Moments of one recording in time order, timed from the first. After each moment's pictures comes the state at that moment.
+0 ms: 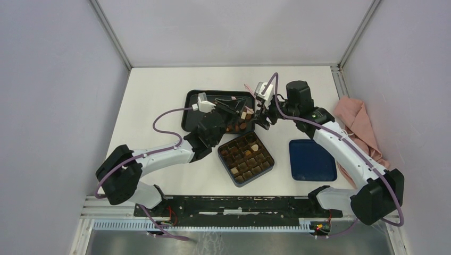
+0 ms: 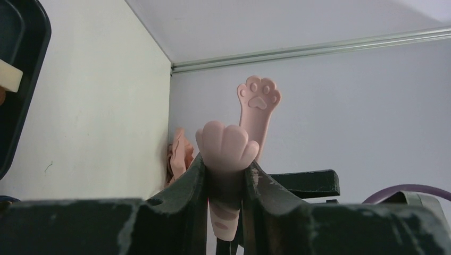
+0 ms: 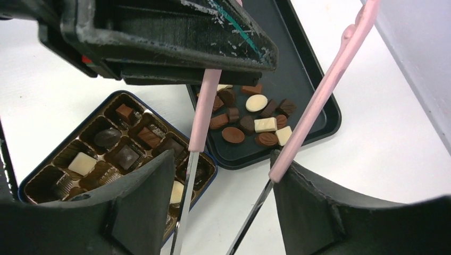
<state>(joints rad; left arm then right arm) -0.90 1.44 0.83 0.62 -0.50 -1.41 0.45 1.25 1.09 -0.36 -0.56 -0.49</state>
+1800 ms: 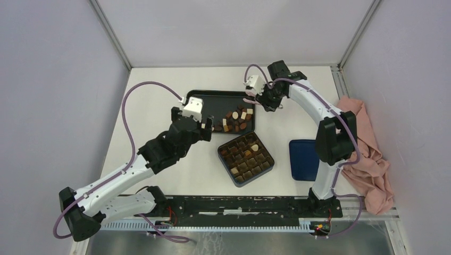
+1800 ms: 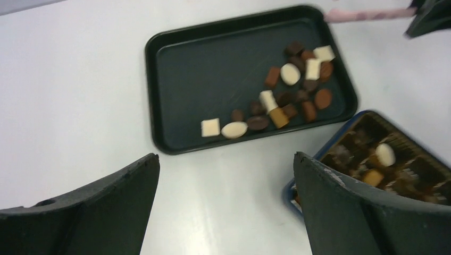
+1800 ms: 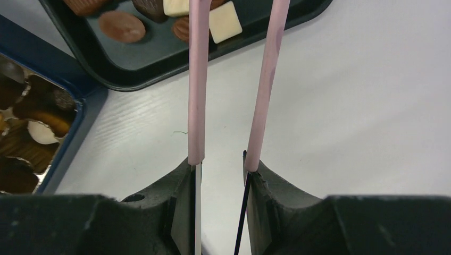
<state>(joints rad) -0.87 0.95 0.91 -0.36 -0.59 -0.21 0.34 1.86 1.62 -0.84 -0.27 -0.75</state>
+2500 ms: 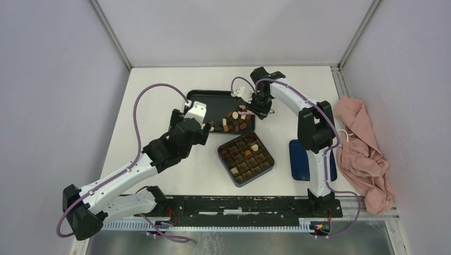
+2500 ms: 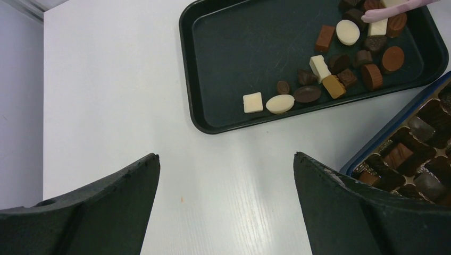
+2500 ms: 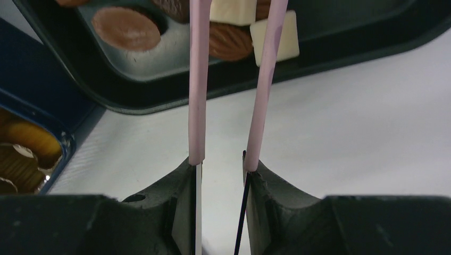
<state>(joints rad) -0.84 0.97 0.83 -0.43 -0.68 -0.07 0.42 2.13 1.82 -1.04 -0.15 -0.80</state>
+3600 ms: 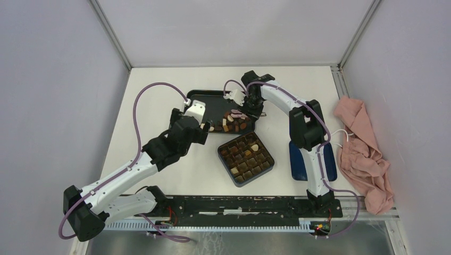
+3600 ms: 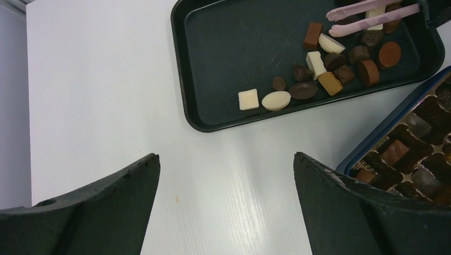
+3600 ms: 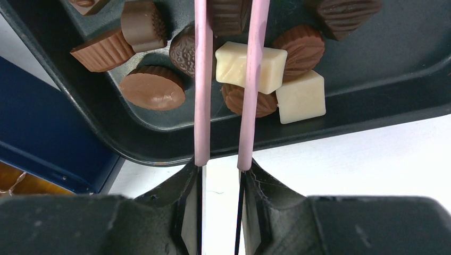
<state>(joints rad) -0.79 0.98 0.83 -0.43 -0.61 -0.07 0.49 2.25 1.91 -1.04 -0.17 -0.71</state>
